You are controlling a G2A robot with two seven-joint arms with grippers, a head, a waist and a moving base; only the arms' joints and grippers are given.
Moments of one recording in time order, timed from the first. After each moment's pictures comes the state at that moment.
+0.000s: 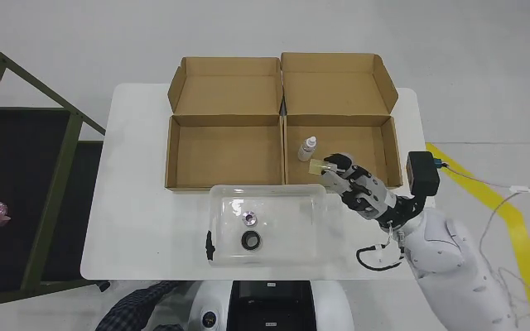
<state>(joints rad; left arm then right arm) -0.03 -0.30 -0.61 -1.22 3.05 0.21 0.06 -1.42 -1.00 1.36 -1.99 -0.38 -0.73 0.16</state>
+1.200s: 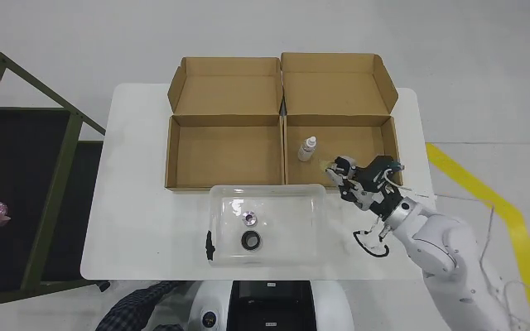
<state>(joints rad) -0.03 -0.30 -0.61 -1.22 3.05 0.21 0.06 -1.47 -1.01 1.42 -2.00 -1.00 -0.43 0.33</state>
